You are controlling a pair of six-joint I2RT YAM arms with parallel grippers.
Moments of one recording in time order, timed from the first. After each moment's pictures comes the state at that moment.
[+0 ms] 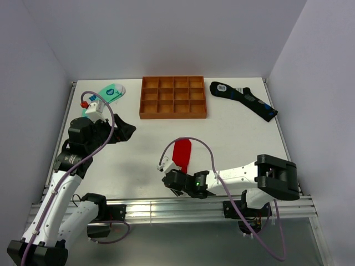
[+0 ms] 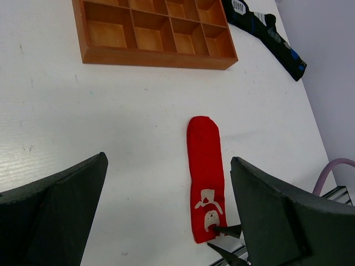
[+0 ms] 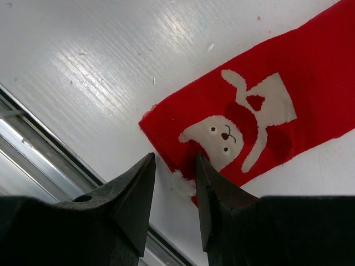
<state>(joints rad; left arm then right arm) -0.21 0.77 0.81 -0.38 0.27 -0.47 1.36 1.49 0.67 -0.13 0.37 0.40</state>
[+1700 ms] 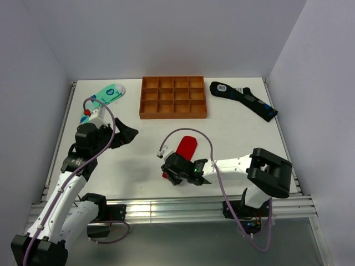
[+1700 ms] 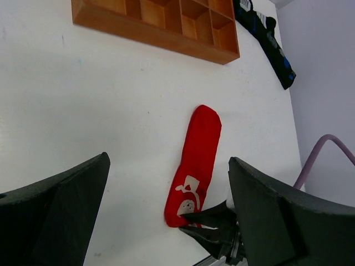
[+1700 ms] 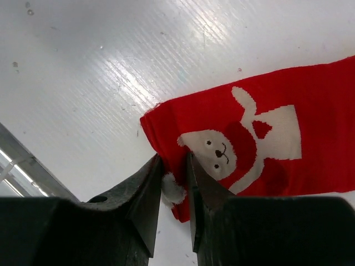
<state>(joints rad) -0.21 0.77 0.68 -0.28 0.27 -0.61 1.18 1.56 0.73 -0.05 0.15 0.35</state>
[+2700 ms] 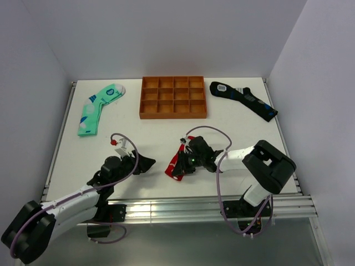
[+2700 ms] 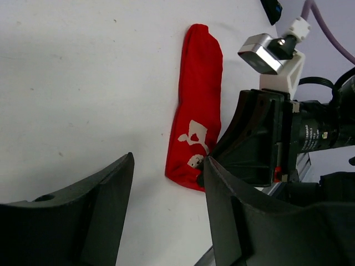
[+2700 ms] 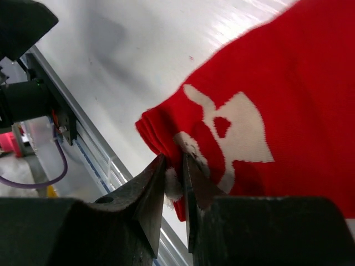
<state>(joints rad) -0.59 0.82 0.05 0.49 0.12 -0.85 0.78 1.57 0.54 0.27 -0.47 0.75</state>
